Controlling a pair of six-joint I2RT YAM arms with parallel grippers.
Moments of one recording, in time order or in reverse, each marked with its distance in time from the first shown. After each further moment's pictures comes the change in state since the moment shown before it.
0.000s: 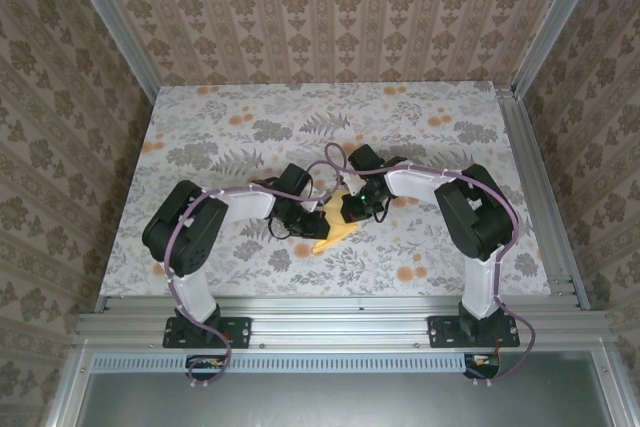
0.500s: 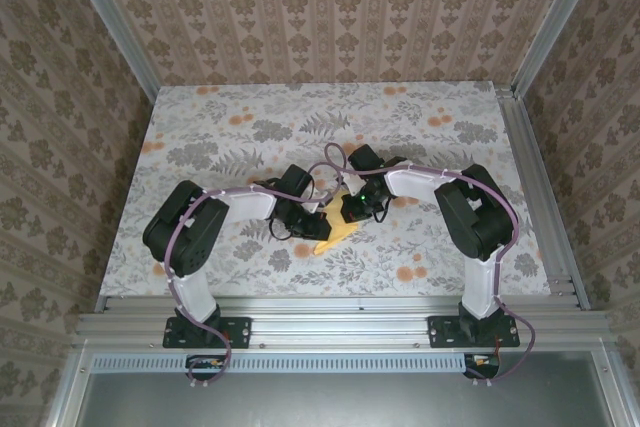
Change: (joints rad) left arm -0.013 0.001 -0.002 0.002 0.003 0.000; right arm 0.001 0.000 0.000 0.000 0.002 0.000
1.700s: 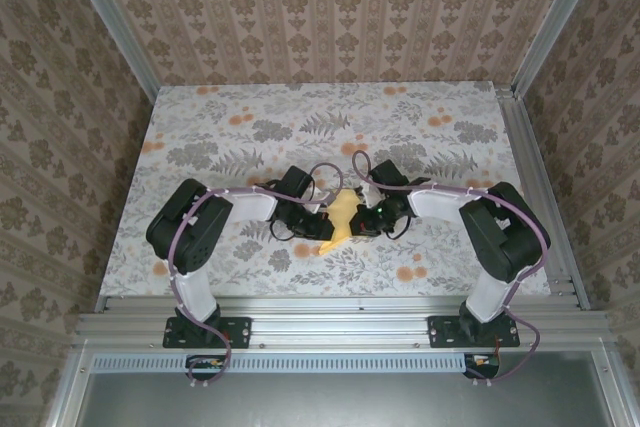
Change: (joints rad) left arm 0.000 0.027 -0.025 0.095 0.057 0.000; right arm -0.038 -0.212 -0.307 0.204 -0.209 0.288
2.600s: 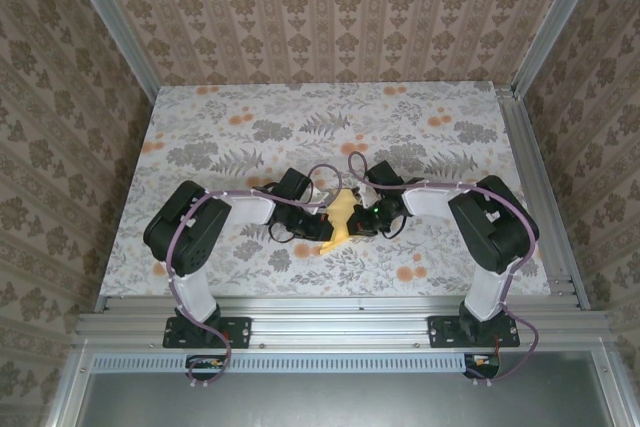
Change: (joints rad) left arm 0.000 -0.017 -0.037 0.060 -0.001 -0.005; right arm 0.001 0.079 0.023 0.040 0.006 -0.008
